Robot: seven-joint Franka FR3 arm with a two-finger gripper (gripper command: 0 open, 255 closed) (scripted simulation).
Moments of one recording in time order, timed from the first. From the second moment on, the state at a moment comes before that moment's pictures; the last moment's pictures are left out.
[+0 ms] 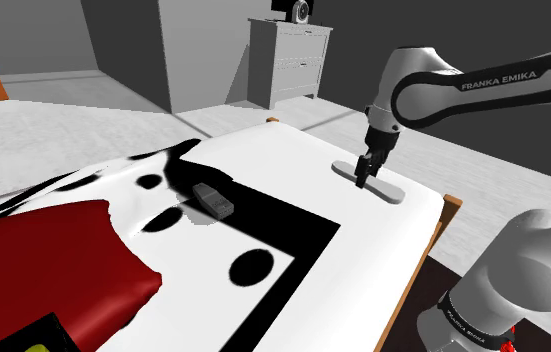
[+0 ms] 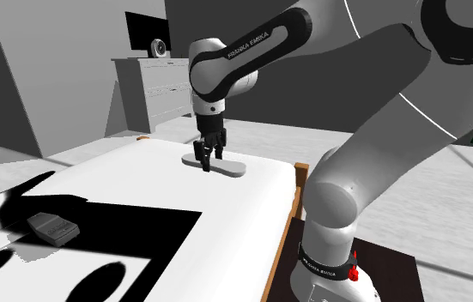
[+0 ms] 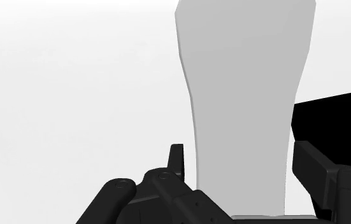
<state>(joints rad) -0.05 -0.60 -0.02 -2.64 -0.03 2.03 -0.12</state>
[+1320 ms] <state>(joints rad) 0.11 -0.09 0.31 -2.16 0.01 2.05 0.35</state>
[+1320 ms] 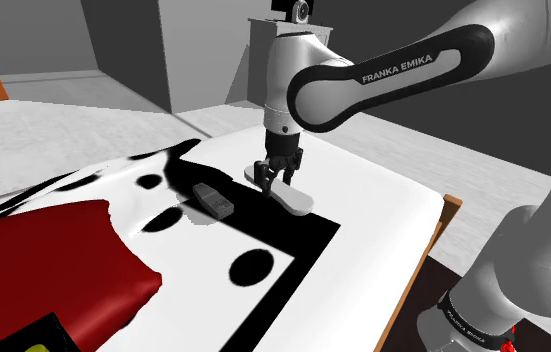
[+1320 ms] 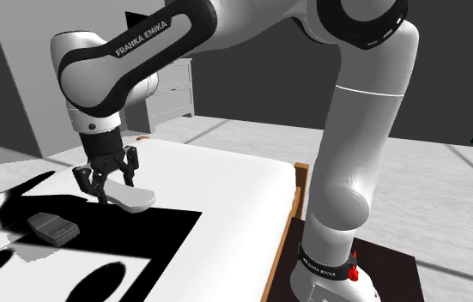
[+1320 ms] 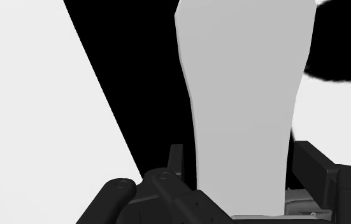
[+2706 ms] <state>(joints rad) 0.14 0.10 0.34 -2.18 -0.06 2.26 0.46</state>
